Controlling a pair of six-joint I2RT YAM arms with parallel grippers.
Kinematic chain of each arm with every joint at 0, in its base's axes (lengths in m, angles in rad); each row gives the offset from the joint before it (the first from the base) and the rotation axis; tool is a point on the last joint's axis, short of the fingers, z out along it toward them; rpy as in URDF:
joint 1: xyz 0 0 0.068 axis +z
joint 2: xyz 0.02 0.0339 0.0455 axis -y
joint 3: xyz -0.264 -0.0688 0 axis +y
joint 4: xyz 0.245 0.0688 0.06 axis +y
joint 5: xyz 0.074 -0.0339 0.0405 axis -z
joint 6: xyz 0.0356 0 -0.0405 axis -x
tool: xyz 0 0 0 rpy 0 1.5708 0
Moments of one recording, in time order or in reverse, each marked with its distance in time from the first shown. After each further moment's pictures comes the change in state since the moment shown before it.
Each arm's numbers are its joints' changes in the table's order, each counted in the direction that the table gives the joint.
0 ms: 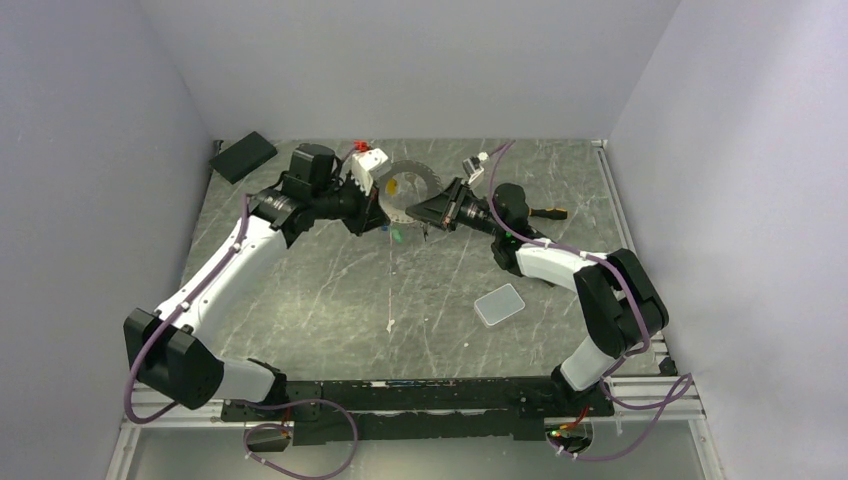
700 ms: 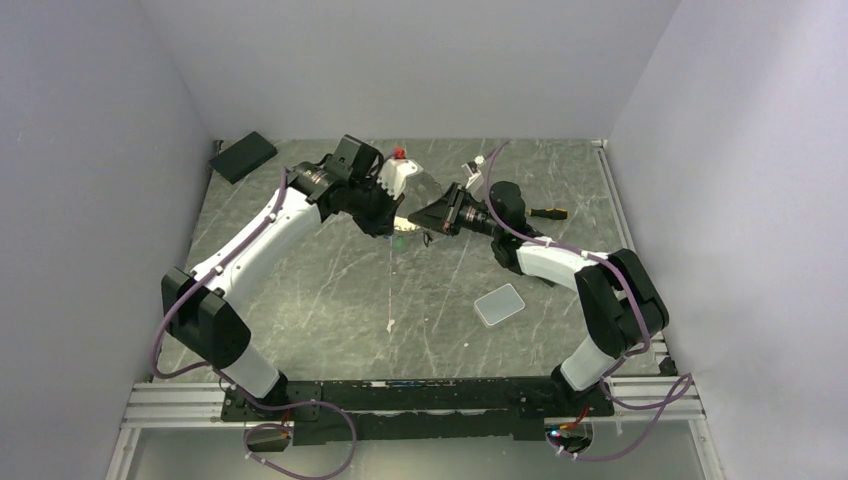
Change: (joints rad) left arm -0.129 -0.233 -0.290 0.366 -0.245 -0.093; right arm -0.007 0.002 -0.016 0.176 0.006 0.153
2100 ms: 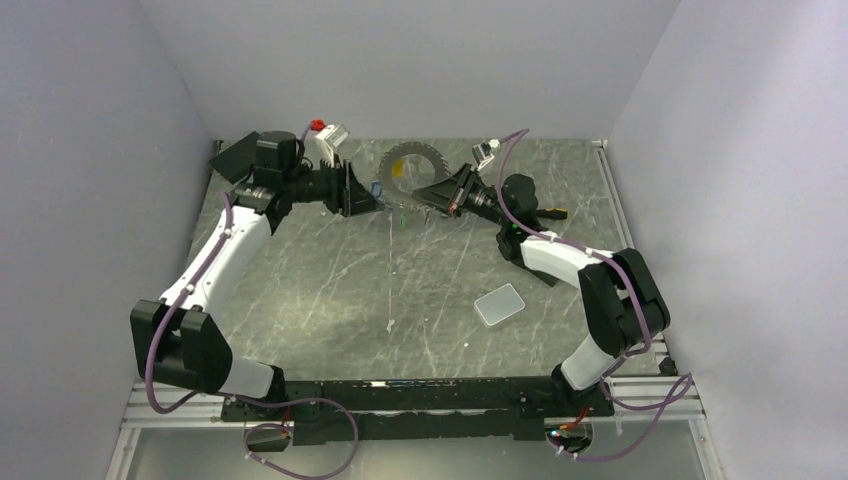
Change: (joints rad) left arm 0.346 0.172 0.260 -0.477 0.560 0.343; right arm -0.038 0.000 -0.048 -0.167 -0.016 -0.162
